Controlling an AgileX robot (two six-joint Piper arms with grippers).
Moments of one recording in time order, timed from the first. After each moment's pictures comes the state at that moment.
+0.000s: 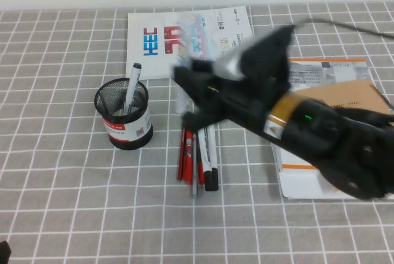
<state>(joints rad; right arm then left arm) 0.74 1.60 -0.93 -0.28 -0.58 0.37 -0.16 -0.01 0.03 -0.03 0.38 -0.01</state>
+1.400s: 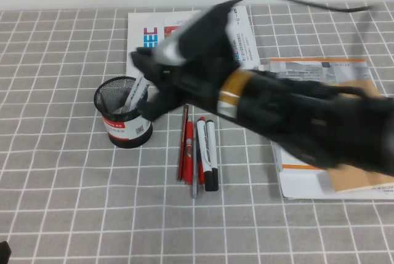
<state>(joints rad) 0.79 1.73 -1.18 -0.40 -0.45 0.40 -0.16 -0.01 0.03 -0.03 0.38 -0.01</state>
